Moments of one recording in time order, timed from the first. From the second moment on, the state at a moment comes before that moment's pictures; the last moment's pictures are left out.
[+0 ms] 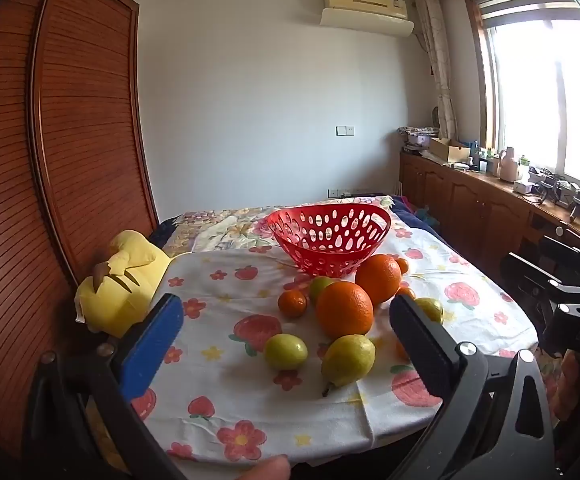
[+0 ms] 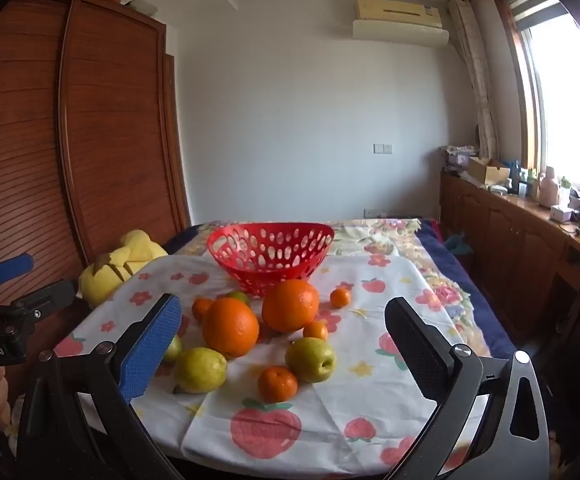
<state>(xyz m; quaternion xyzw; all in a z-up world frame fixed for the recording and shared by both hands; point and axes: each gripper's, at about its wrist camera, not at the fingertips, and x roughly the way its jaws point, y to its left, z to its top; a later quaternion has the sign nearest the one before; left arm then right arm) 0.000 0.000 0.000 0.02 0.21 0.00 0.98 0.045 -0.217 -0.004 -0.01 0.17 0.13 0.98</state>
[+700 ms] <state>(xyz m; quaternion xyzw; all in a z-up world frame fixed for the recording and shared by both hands) -0.004 -0.005 -0.001 0.02 0.21 0.00 0.98 0.039 -0.215 -0.001 -0.01 0.17 0.13 0.98</state>
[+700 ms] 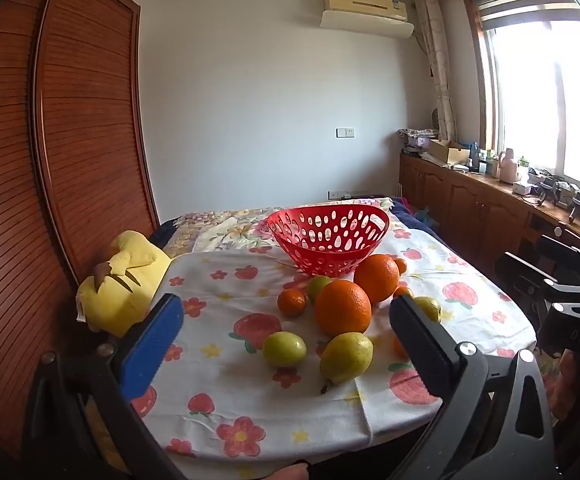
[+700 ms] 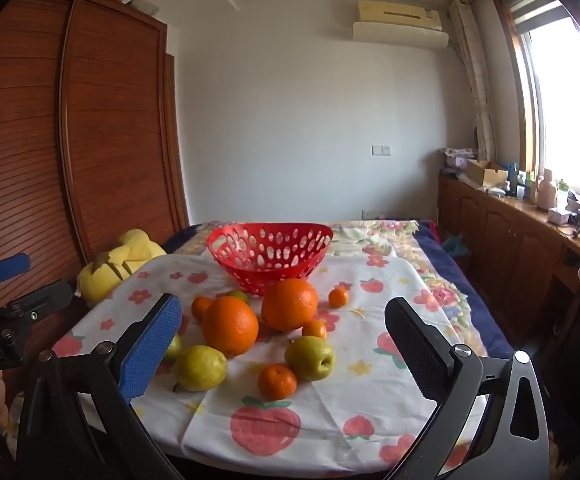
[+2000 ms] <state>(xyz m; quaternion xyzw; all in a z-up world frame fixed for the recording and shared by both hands) -0.010 -0.001 0.010 0.02 0.20 -0.01 0.98 0.037 -0.218 0.000 -0.01 0.17 0.12 0.98</state>
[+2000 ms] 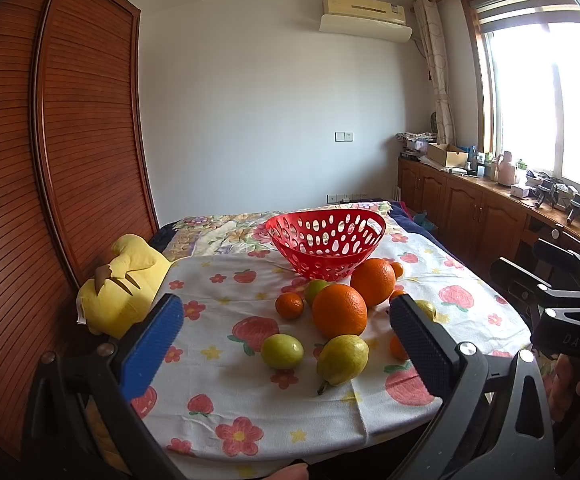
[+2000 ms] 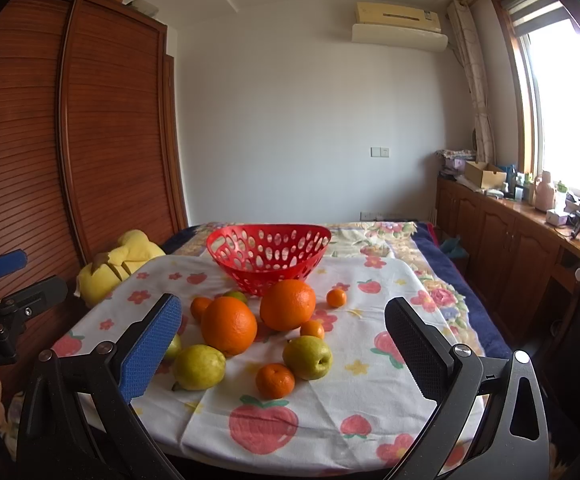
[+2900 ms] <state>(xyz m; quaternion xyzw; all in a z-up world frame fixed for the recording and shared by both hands) -0.012 -0.005 0.009 0.02 0.20 -0.01 0.98 0.035 -0.218 0.002 -0.01 0.17 0.13 0.98</state>
